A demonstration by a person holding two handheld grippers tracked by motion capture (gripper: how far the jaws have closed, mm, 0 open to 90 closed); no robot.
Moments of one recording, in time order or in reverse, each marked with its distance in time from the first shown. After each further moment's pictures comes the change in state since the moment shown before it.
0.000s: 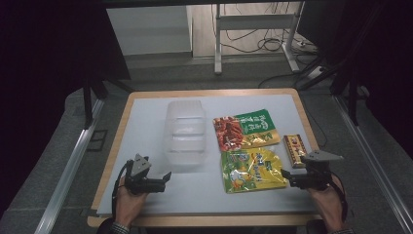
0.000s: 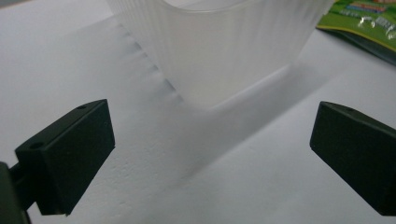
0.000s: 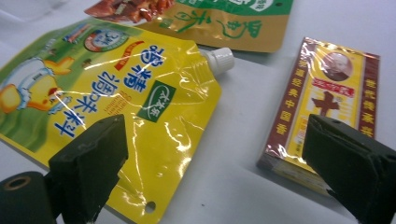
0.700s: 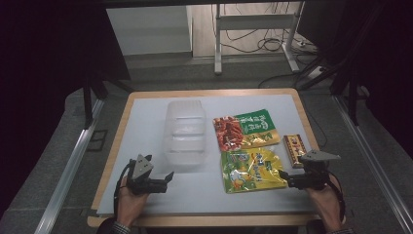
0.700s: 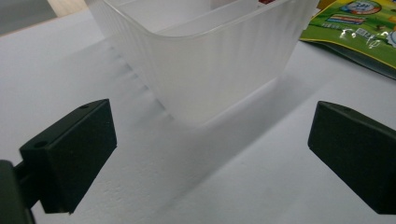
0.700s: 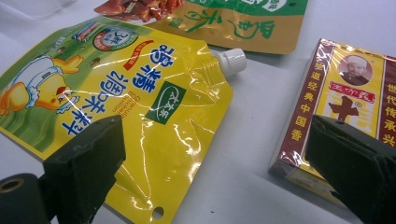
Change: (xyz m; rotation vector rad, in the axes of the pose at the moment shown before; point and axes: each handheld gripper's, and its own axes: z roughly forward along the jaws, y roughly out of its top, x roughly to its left) left arm -0.009 0.003 -0.001 -0.051 -0.001 0.091; right arm 0.003 0.000 0.005 0.007 0.020 -0.018
